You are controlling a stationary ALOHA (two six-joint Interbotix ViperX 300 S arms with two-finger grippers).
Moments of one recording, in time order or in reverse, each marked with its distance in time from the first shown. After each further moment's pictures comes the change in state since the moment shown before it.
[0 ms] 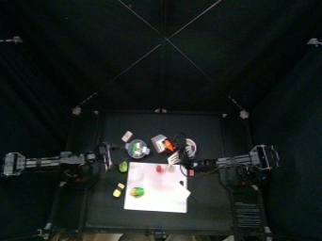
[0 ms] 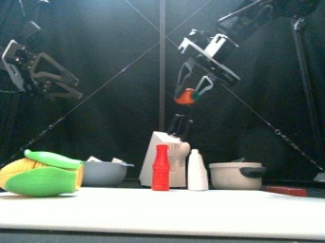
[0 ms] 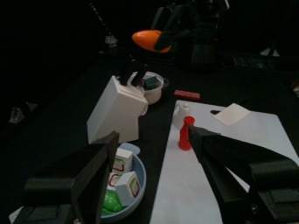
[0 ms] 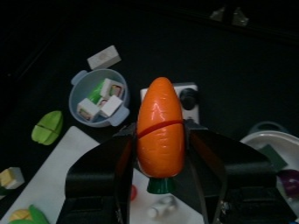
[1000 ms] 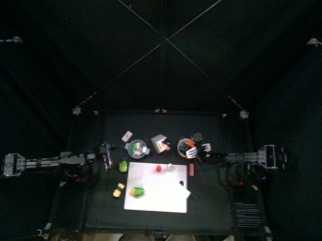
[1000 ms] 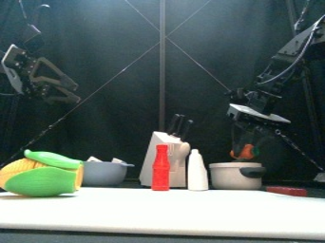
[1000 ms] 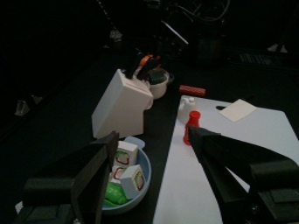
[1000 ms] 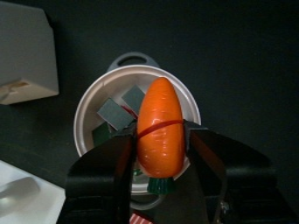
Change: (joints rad) left arm 0.021 0.000 0.014 0.000 0.005 0.000; right arm -0.247 -0.071 0.380 0.129 -0.169 -0.069
